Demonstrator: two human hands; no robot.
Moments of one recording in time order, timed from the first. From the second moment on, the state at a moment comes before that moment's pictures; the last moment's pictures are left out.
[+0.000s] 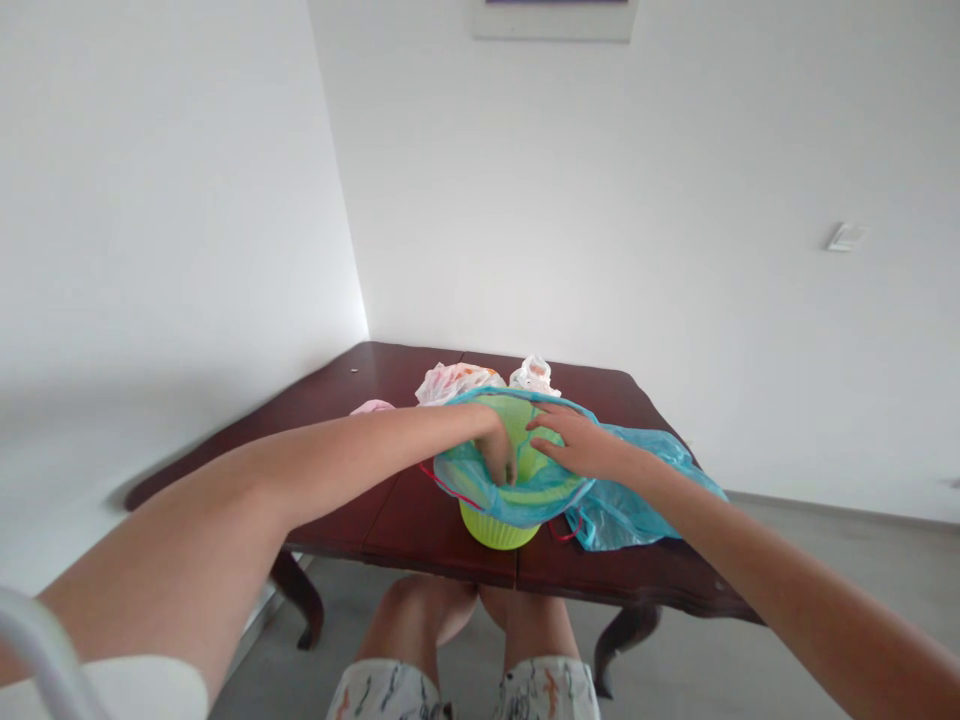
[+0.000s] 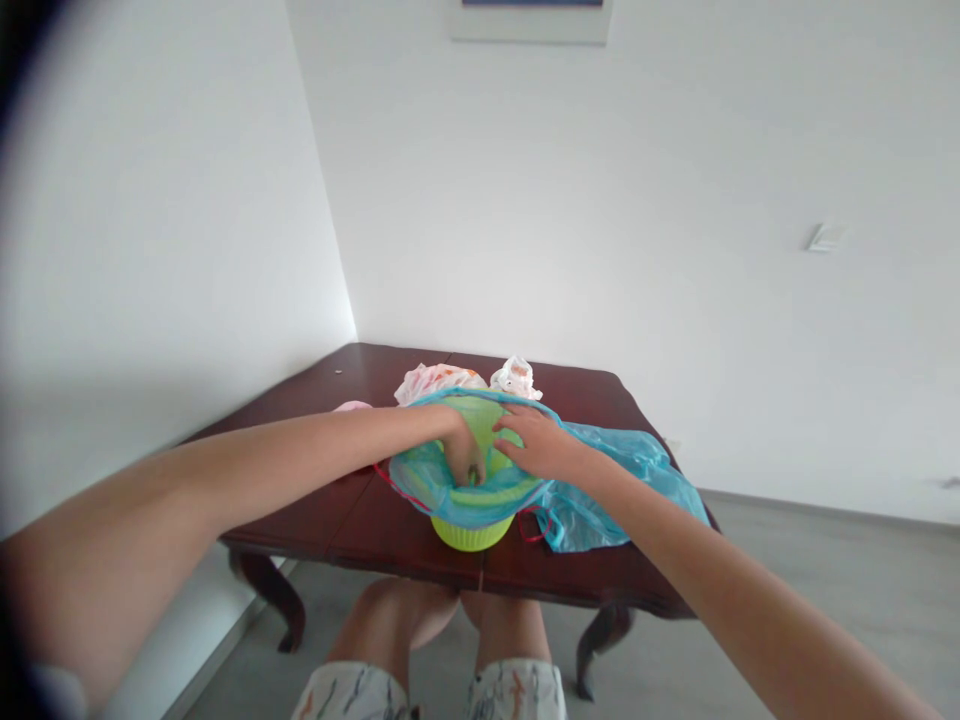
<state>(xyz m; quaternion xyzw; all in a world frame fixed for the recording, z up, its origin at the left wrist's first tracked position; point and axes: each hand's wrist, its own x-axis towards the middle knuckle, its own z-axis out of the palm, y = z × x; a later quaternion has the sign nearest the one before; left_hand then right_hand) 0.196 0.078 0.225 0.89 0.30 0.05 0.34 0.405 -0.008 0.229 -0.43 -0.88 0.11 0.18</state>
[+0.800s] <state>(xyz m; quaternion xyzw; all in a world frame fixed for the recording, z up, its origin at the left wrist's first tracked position) 0.106 0.124 0.197 0.83 0.37 0.37 0.19 0.411 0.025 0.174 -0.54 -0.53 0.42 0.50</state>
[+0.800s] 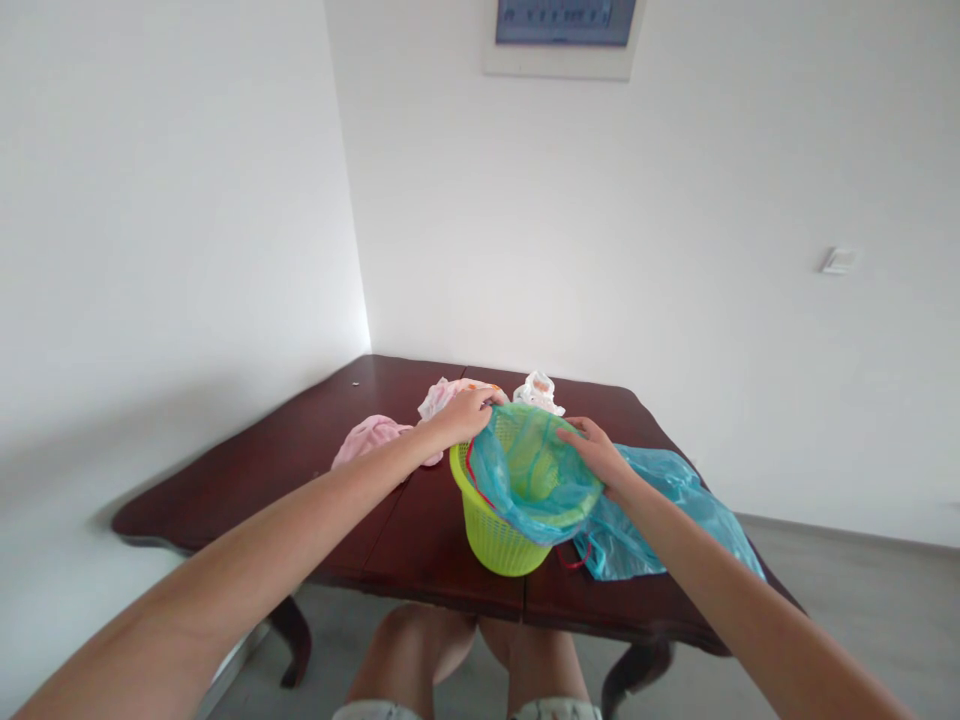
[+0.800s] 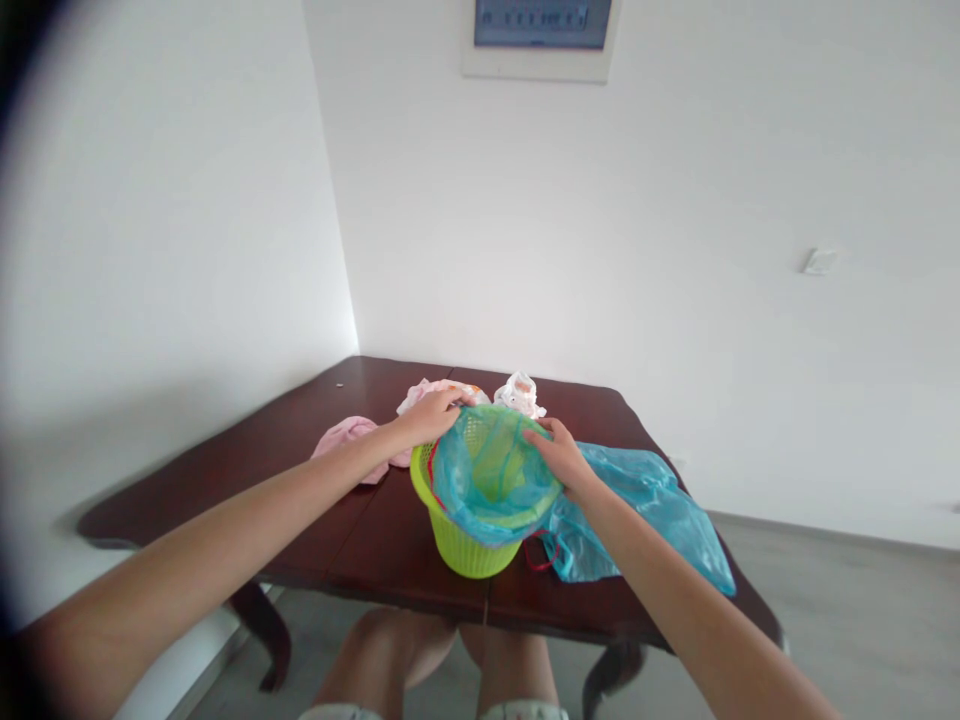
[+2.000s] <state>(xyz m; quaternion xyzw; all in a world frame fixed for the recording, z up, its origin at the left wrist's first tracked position) 0.036 0.004 0.099 0.68 0.37 0.57 0.29 0.344 -0.133 0.114 -0.47 -0.68 -0.10 0.56</state>
